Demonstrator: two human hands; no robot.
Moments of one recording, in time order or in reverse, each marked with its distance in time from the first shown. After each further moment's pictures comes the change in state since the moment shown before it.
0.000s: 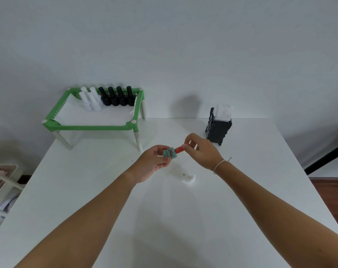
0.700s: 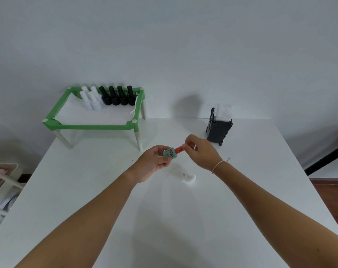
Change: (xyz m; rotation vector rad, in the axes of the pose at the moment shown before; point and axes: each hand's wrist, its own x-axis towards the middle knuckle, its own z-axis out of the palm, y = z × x) left_hand -0.001 0.000 0.000 -0.053 0.012 -0.016; right_hand 0.001 -0.002 0.004 0.000 -0.004 -0.036
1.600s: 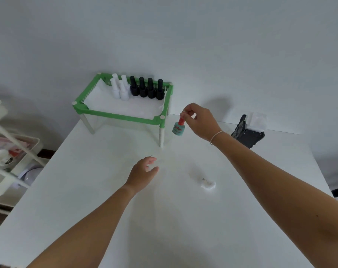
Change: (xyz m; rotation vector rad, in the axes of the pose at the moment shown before) left_hand -0.028 -0.049 -0.086 0.736 0.505 0.107; right_hand 0.100 -0.068 0.019 0.101 0.049 -0.150
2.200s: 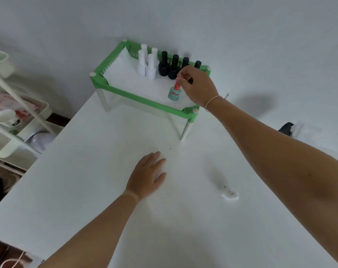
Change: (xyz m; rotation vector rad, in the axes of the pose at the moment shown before) left_hand 0.003 -0.076 -0.003 0.566 0.070 0.285; right_hand 0.113 -0.041 0.083 -0.085 -0.146 -0.145
